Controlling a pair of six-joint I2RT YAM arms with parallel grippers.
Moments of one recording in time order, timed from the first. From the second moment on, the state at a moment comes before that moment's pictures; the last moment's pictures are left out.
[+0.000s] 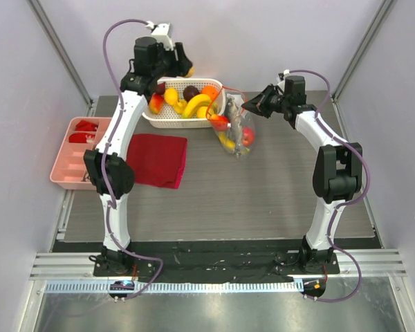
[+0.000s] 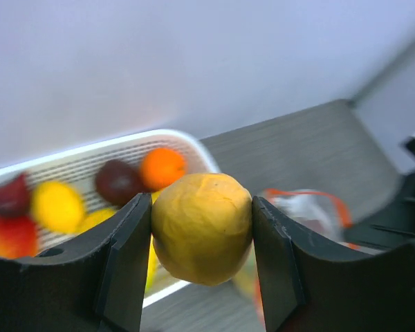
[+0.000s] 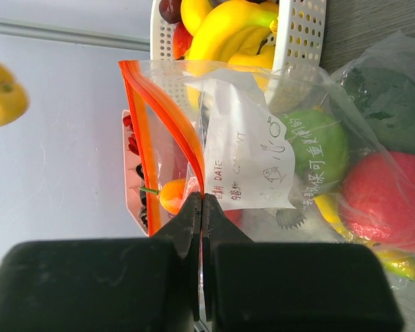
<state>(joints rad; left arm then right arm) -0.26 2.13 2.31 -0.40 0.20 -0.19 0.11 1.95 1.60 -0.10 -0.63 0.89</state>
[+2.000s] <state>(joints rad) -0.41 1.93 1.80 -0.83 0.86 1.44 0.12 1.92 1.59 -0.15 -0.97 0.64</state>
